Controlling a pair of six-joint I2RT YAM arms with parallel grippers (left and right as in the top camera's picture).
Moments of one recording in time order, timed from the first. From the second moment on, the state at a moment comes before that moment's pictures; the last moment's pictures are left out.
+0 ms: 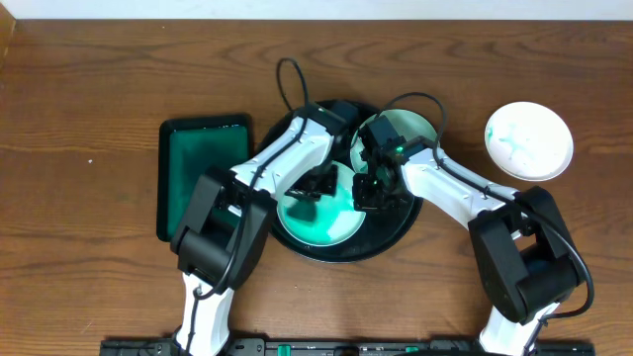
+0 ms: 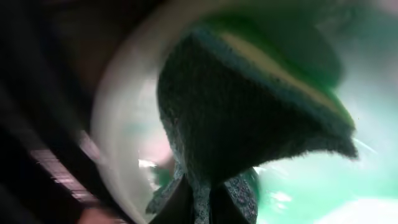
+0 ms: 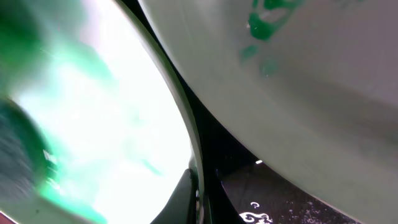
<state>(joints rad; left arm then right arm) -0.55 2.10 1.54 -1.19 -0.14 -0.51 0.52 1.92 1.18 -0.71 -0.26 0.51</state>
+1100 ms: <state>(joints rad) -0.28 1.90 1.70 -1.42 -0.27 -0.62 0.52 1.91 1.24 -0.75 -0.23 0.35</state>
